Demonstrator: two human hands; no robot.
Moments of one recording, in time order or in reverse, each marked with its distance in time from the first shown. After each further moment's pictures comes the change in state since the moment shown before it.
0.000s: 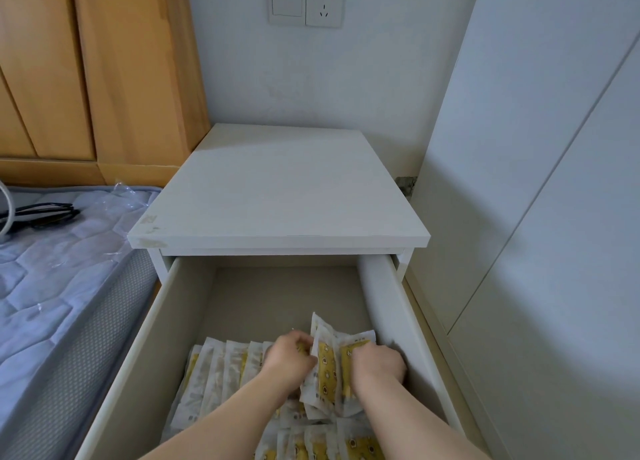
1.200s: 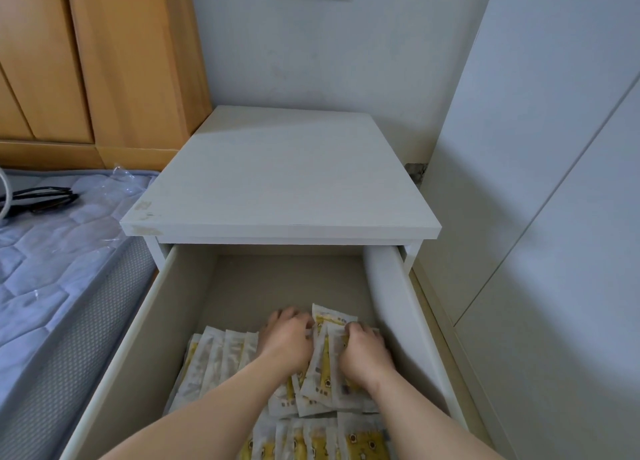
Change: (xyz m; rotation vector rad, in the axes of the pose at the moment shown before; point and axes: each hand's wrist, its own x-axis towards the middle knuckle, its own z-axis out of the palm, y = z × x) left_hand 0.027 -0.003 -0.007 0.604 0.107 0.199; right_hand 0.031 -0.009 0.018 0.644 0.045 -0.096
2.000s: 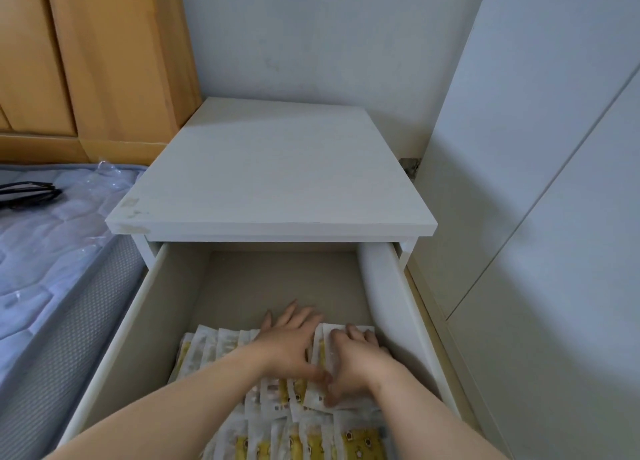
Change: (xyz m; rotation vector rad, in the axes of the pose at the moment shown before) left_hand 0.020 0.000 0.000 0.251 -0.375 0.331; right_hand 0.000 0.009 -0.022 -0.331 -0.294 -0.081
